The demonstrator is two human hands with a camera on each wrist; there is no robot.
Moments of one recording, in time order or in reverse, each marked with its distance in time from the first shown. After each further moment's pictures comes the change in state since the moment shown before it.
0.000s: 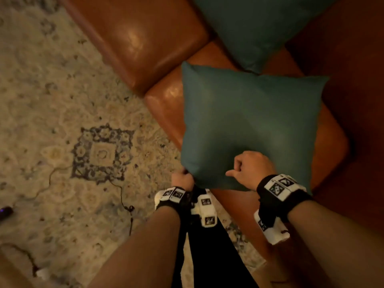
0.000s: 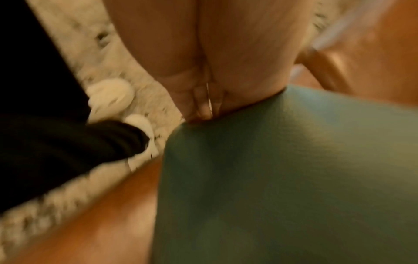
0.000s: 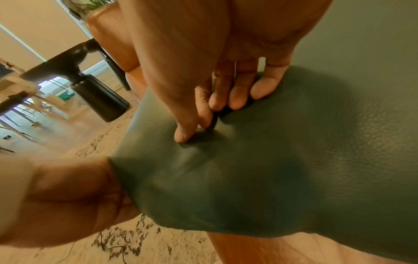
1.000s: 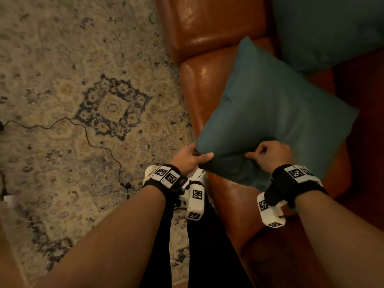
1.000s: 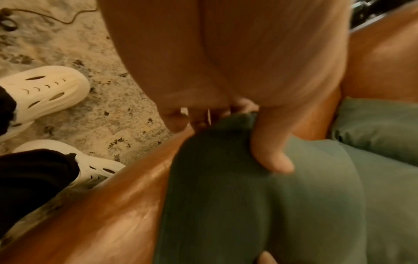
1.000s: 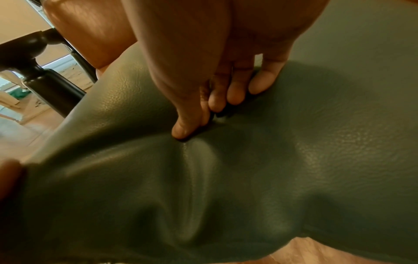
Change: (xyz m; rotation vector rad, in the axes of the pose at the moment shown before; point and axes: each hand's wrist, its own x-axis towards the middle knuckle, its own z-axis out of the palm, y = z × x) left_hand -0.029 -0.027 -0.023 -0.358 -0.265 0.221; right_hand 0.029 0.019 0.005 0.038 0.078 0.070
